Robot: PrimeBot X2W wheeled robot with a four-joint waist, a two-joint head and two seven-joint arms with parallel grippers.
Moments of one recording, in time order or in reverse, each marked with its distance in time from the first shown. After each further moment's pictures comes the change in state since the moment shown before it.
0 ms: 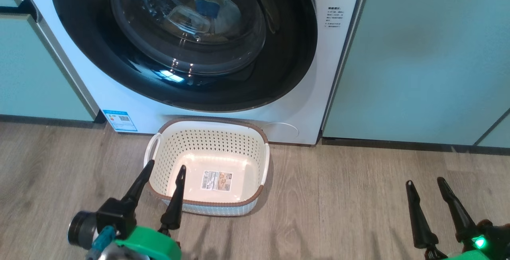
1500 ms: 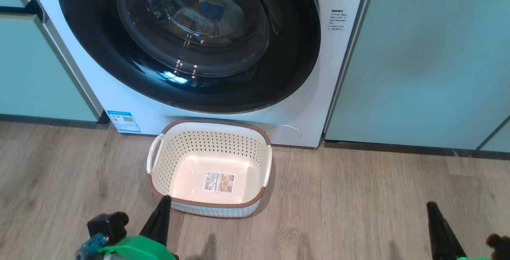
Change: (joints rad) left arm 0.014 -0.025 -0.022 0.180 -0.354 -0.029 0.050; right arm 0.004 -0.002 -0.001 0.153 0.343 0.000 0.066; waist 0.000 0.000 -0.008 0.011
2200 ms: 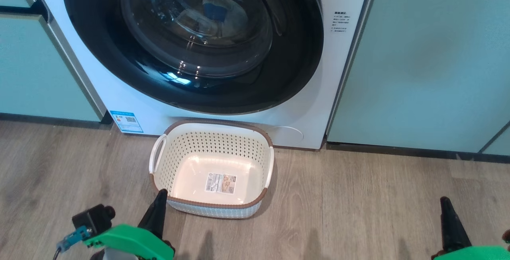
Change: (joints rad) left arm -0.041 -0.004 0.026 0.031 -0.239 -0.027 0.034; right arm -0.042 -0.006 -0.017 0.024 0.234 0.000 0.051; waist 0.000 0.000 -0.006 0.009
